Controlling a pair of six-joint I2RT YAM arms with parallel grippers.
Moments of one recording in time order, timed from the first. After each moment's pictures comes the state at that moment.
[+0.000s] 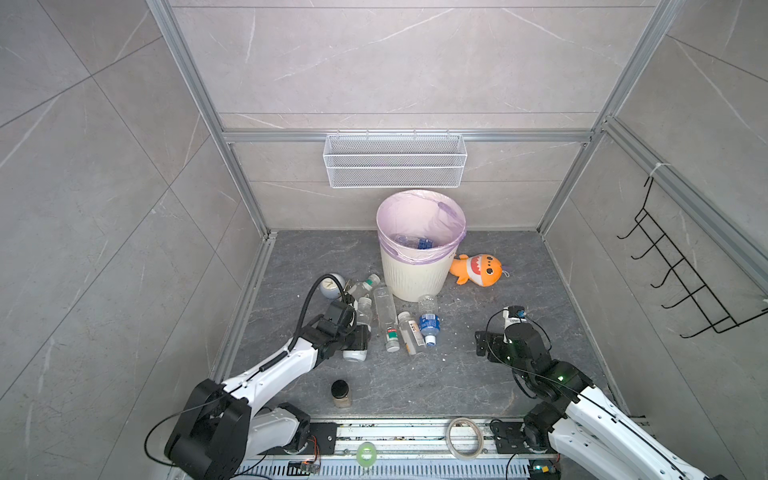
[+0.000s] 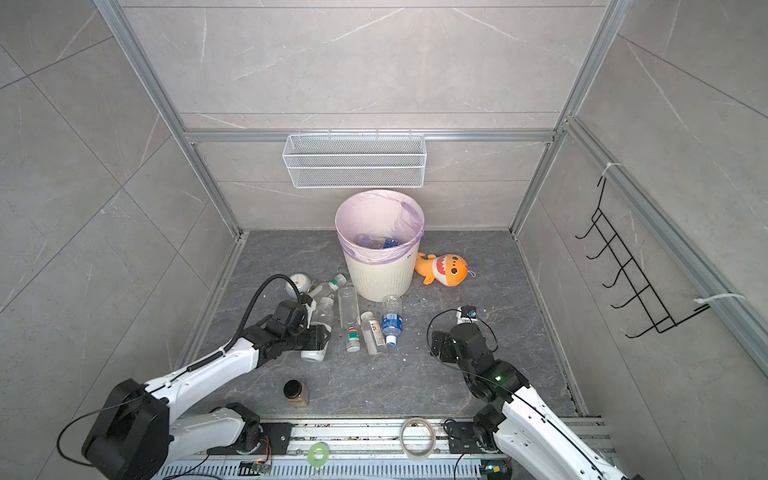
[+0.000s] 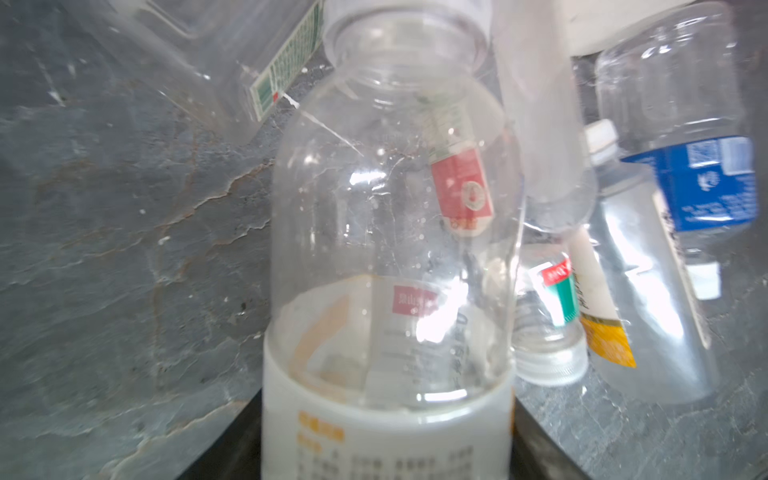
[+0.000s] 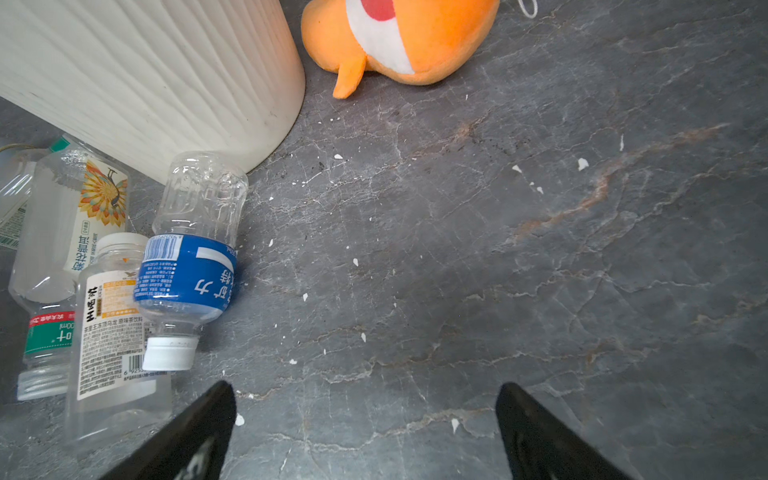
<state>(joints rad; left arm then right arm) -0.52 1.14 0.58 -0.38 0.08 -0.42 0.53 0.66 0.44 -0.52 0.27 0.52</state>
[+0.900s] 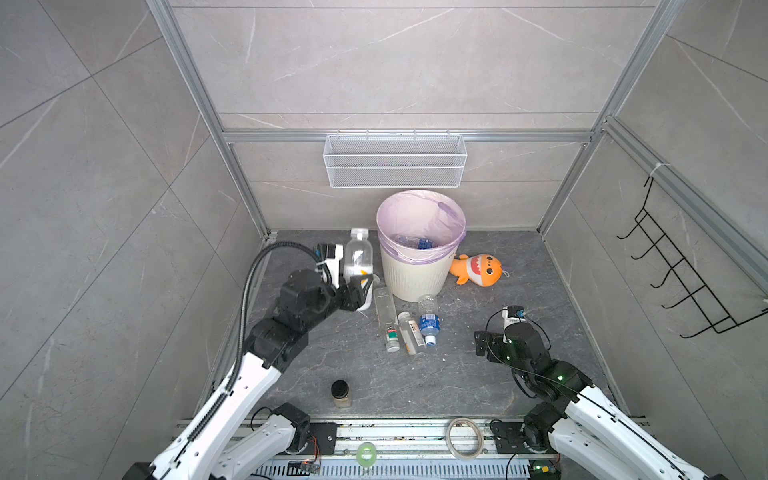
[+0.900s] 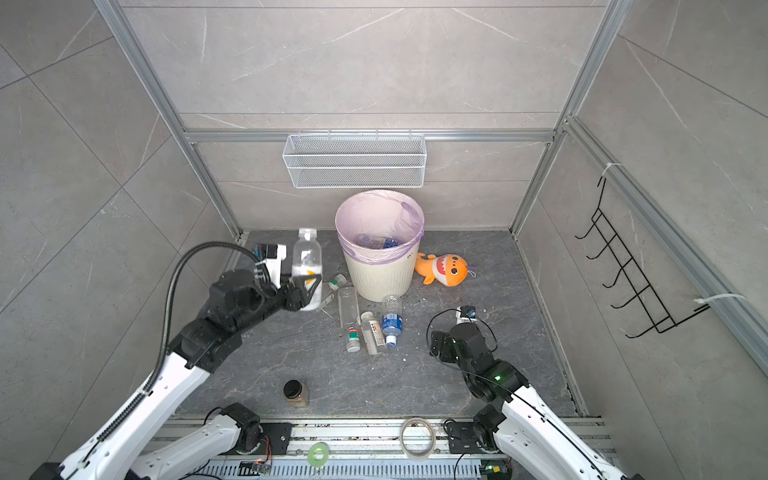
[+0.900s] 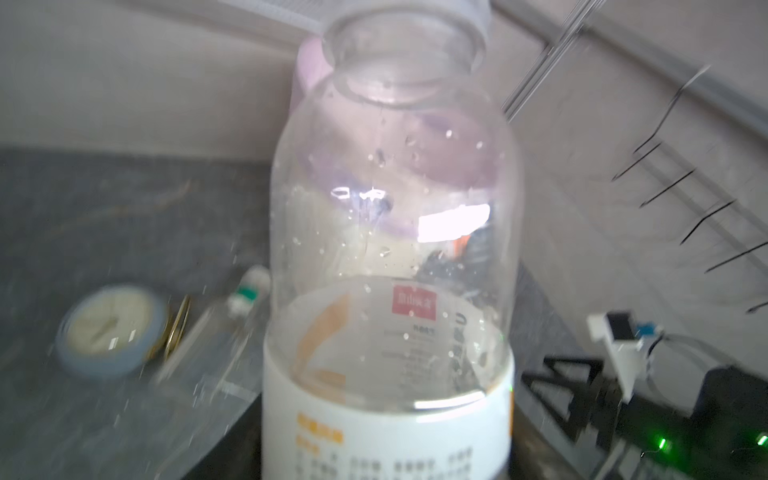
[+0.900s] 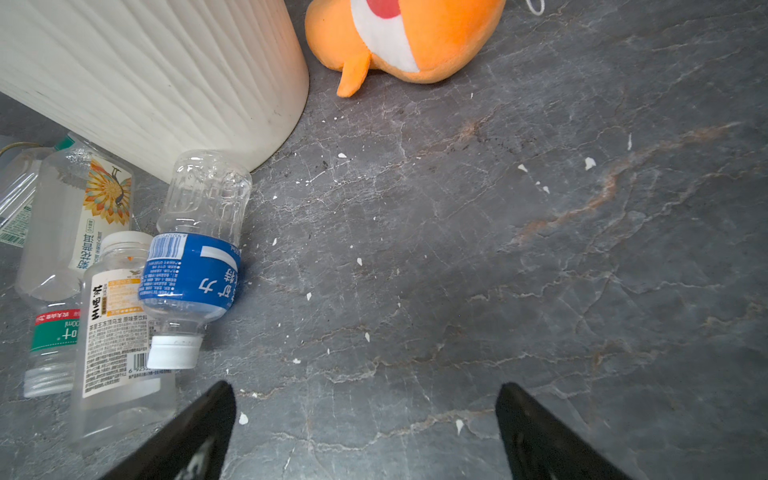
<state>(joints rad) -0.52 1.02 1.17 -0.41 0.16 -0.38 0.53 0.66 0.44 -0.52 0.26 0.52</state>
